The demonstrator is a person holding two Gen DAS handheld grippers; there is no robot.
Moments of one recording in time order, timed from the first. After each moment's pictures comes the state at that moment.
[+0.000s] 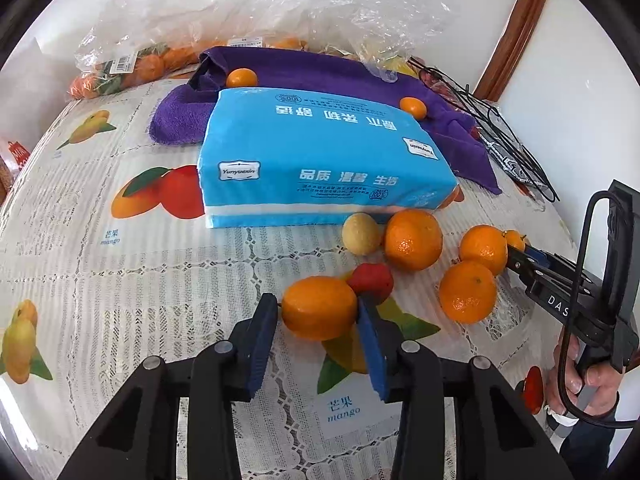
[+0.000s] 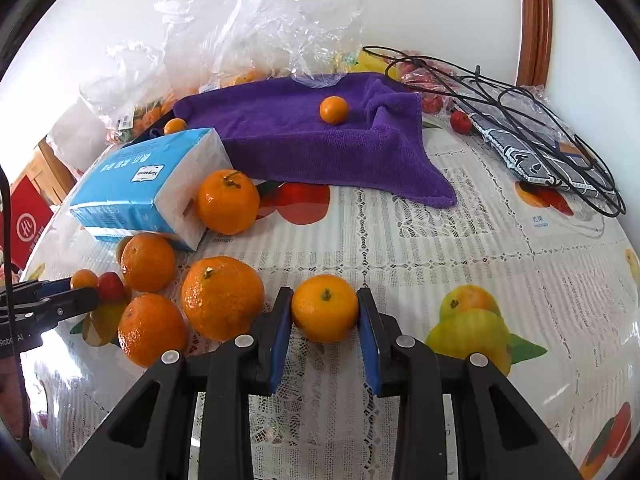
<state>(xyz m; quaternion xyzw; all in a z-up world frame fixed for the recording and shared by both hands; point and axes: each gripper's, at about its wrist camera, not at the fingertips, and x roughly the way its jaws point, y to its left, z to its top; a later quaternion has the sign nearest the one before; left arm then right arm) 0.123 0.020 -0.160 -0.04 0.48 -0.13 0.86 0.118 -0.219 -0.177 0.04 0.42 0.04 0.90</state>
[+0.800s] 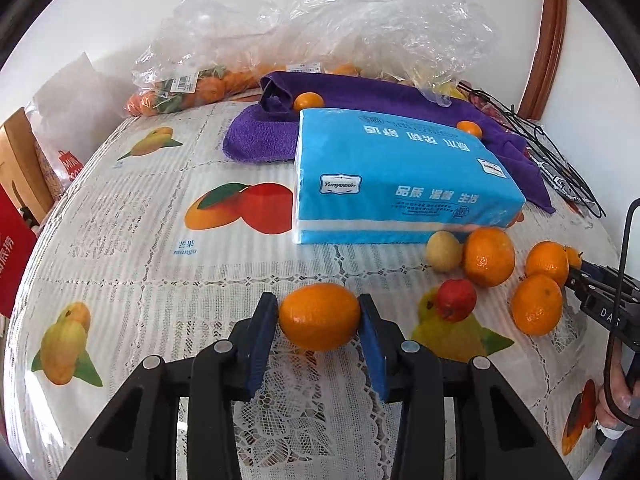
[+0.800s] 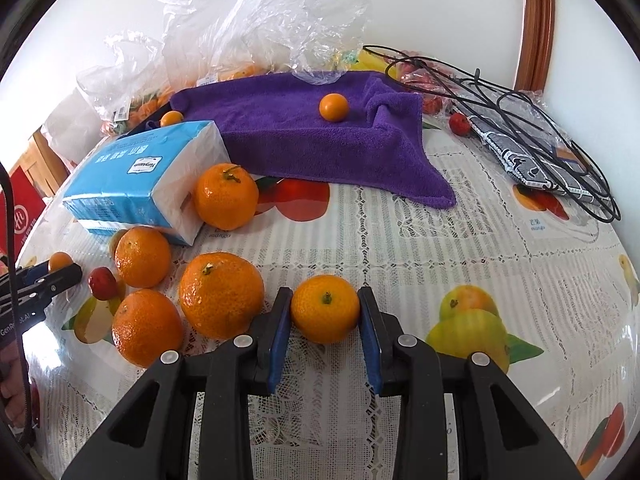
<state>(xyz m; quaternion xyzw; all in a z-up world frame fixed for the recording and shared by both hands) 0.122 0.043 -0.165 -0.01 0.43 -0.05 0.90 0.118 -0.211 -0.178 0.01 0.43 0.03 0.90</state>
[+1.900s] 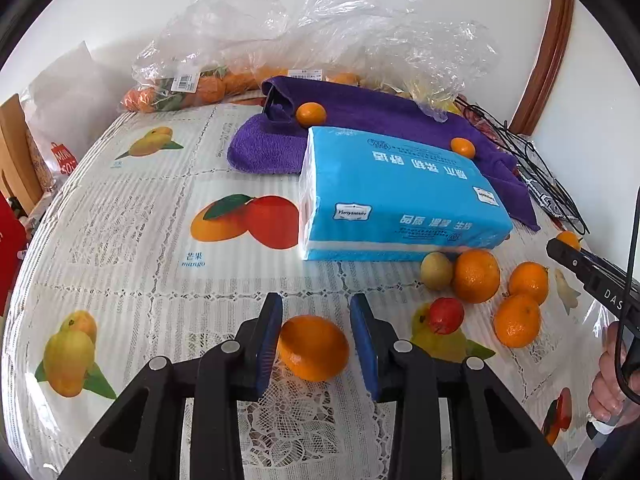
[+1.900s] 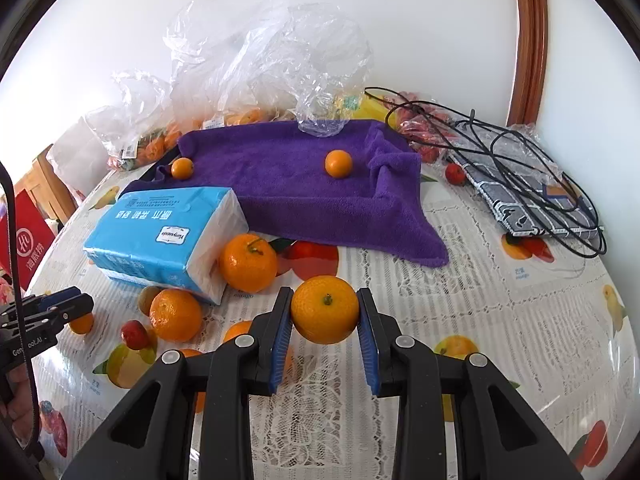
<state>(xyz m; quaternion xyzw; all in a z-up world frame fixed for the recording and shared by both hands) 0.127 0.059 -0.153 -0.05 0.44 -0.07 0.89 0.122 -0.203 -0.139 0.03 0.39 0.03 0.92</state>
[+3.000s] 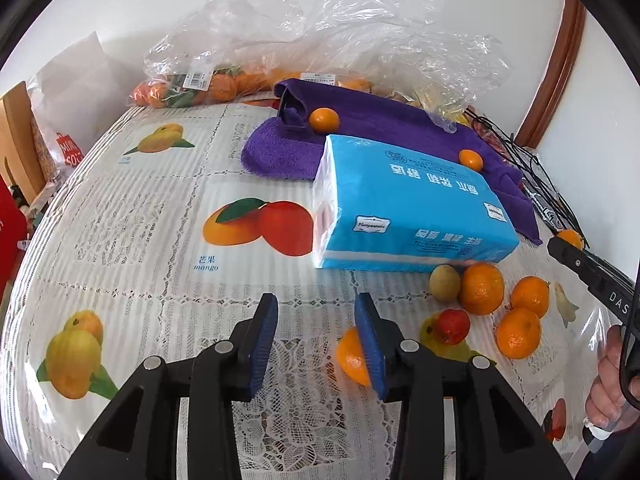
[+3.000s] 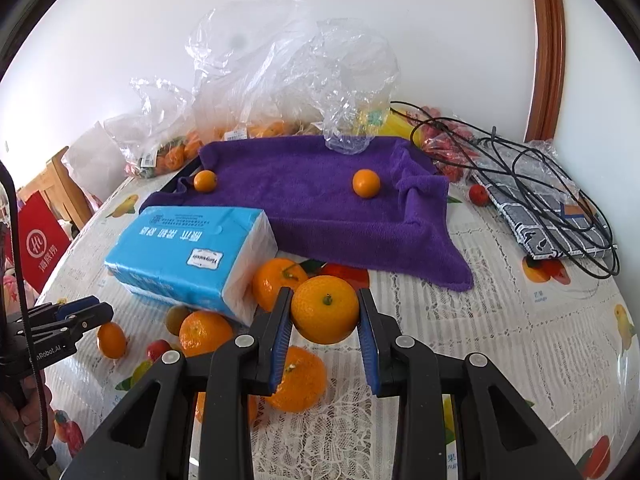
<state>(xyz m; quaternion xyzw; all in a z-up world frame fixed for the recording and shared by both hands) 0.131 0.070 -0.150 -0.07 0.44 -0.06 0.89 0.129 -0.188 -0.127 0.02 0.37 0.05 0.93</state>
